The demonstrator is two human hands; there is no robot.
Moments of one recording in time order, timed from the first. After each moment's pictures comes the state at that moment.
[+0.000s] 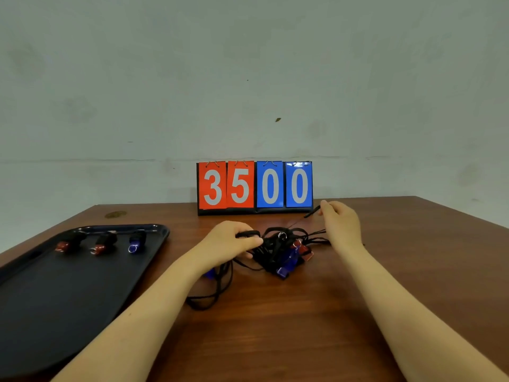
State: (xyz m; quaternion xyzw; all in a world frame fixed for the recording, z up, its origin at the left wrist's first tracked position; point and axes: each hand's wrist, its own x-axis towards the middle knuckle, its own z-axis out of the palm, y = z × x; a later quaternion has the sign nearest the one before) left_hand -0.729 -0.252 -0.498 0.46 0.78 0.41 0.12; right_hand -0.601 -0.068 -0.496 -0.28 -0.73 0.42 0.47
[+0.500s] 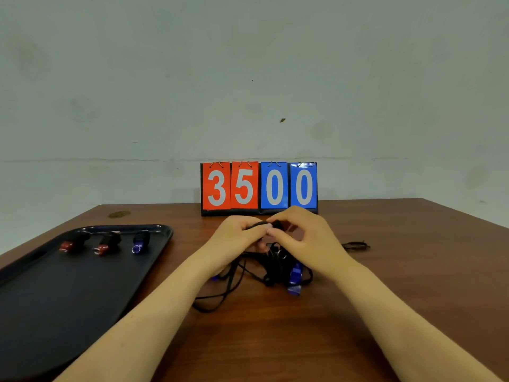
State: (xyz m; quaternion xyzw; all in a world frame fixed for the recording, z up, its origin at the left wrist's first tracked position) left_hand -0.717 -0.251 -0.495 0.46 0.68 0.55 0.16; right_hand -0.606 -0.111 -0.501 0.00 -0.91 0.20 0.37
